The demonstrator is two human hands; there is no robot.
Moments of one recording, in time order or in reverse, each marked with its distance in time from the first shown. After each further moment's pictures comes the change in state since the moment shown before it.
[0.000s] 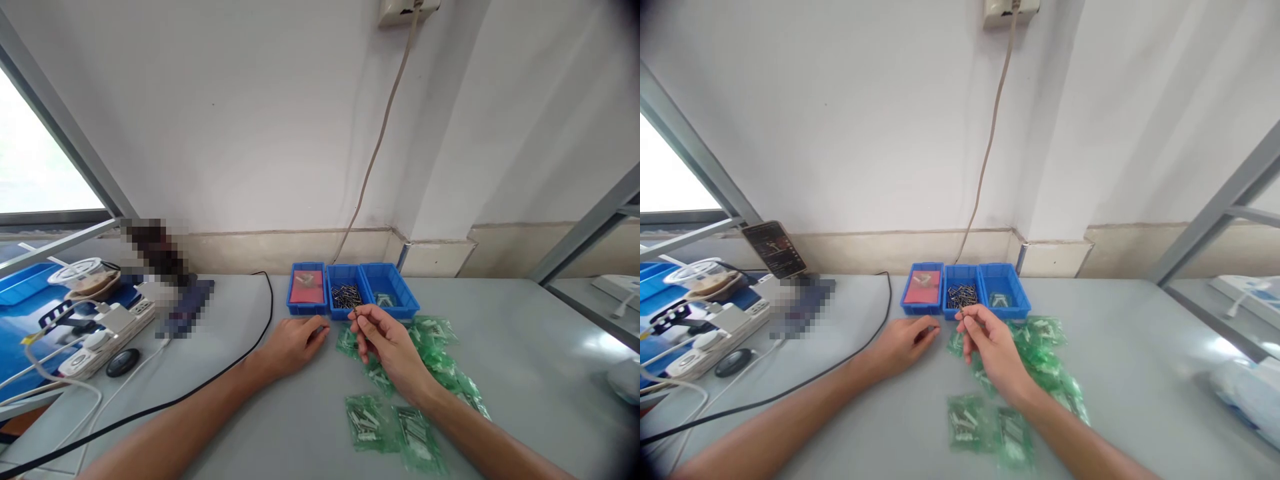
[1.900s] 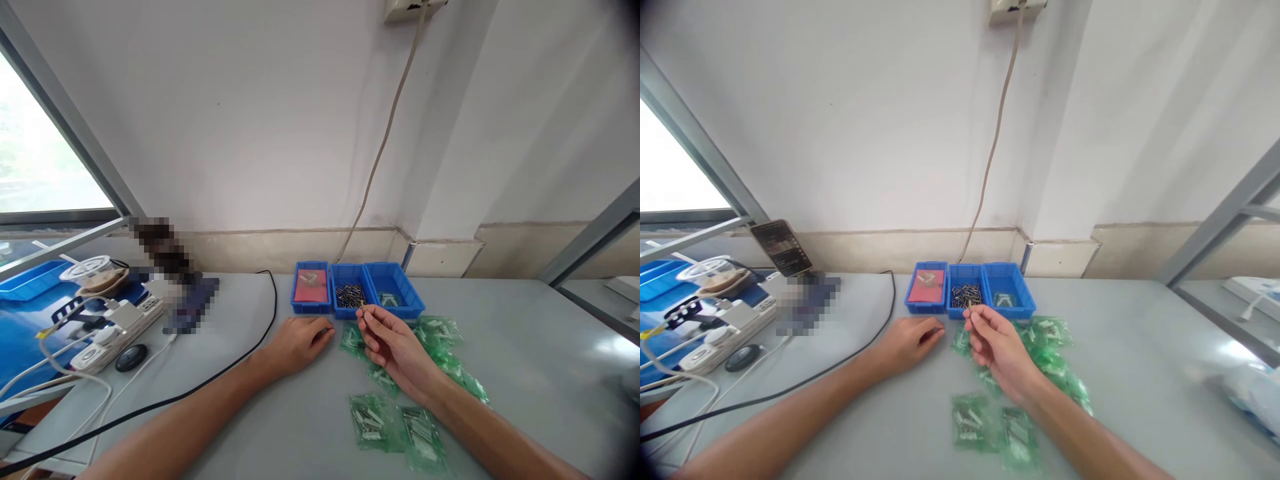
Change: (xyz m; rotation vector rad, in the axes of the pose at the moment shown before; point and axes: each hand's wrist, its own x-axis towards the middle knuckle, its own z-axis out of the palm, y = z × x) left_hand 0.002 0.002 -0.002 -0.006 -0.049 0.007; right_hand 0.003 0.000 -0.005 0.336 -0.032 0.201
